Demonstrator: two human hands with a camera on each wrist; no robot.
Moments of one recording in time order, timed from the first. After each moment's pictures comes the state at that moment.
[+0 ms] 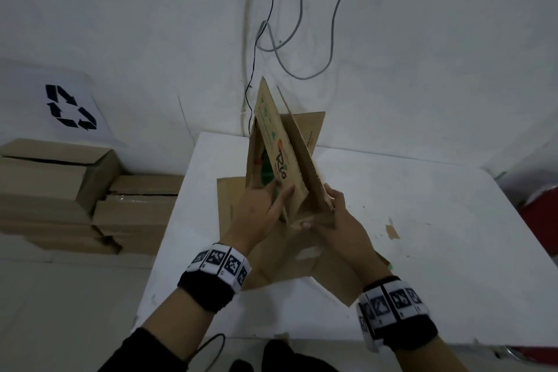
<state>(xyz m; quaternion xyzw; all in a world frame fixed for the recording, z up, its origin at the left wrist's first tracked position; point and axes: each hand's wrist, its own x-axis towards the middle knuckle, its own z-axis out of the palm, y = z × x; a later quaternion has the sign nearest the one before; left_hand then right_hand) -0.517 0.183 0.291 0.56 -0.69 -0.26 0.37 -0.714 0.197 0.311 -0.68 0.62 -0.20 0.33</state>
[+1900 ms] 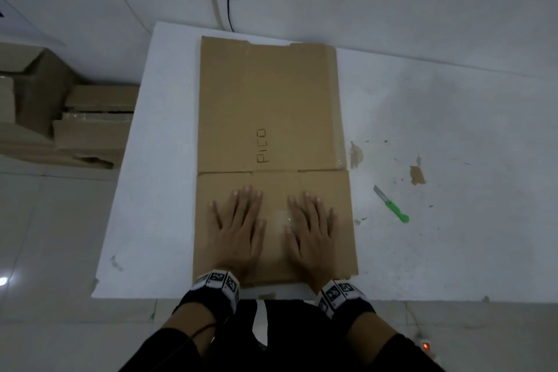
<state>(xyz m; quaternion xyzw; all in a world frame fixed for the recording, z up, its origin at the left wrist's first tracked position) -0.552 0.244 0.074 0.69 -0.70 -0.14 0.11 -0.732 0.234 0.073 -0.76 0.63 -0.08 0.11</state>
